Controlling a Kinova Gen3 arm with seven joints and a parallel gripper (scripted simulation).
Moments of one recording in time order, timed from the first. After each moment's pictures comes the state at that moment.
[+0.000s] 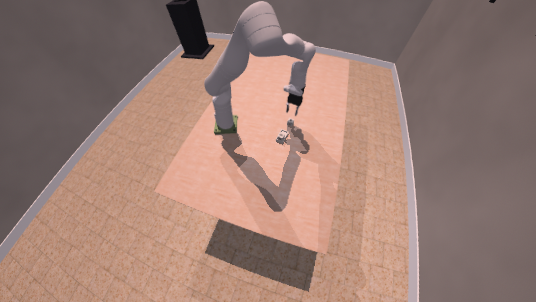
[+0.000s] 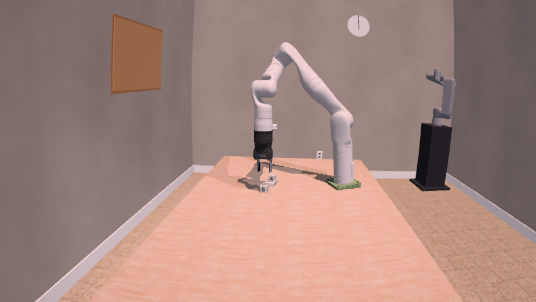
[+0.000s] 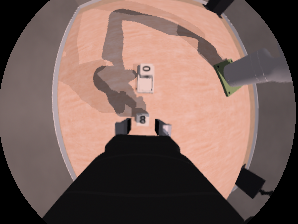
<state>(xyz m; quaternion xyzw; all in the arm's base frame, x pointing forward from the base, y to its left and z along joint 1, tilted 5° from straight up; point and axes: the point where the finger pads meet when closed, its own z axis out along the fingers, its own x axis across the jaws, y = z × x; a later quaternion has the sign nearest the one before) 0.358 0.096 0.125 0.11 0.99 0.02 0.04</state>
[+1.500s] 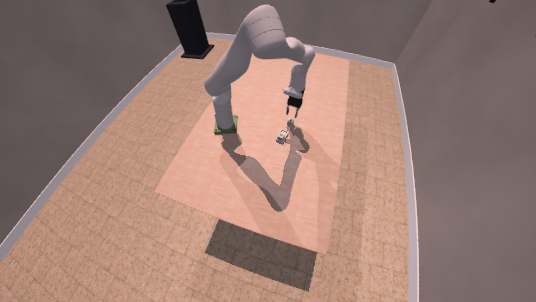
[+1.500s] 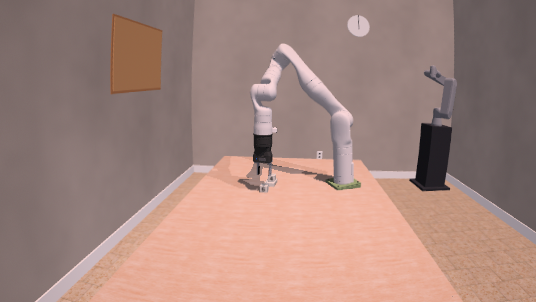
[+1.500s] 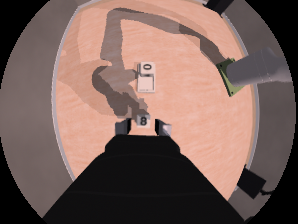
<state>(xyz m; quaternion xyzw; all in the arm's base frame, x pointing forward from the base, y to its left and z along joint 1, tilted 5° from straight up) 0.361 0.094 0.110 0.11 0.99 0.02 0.05</state>
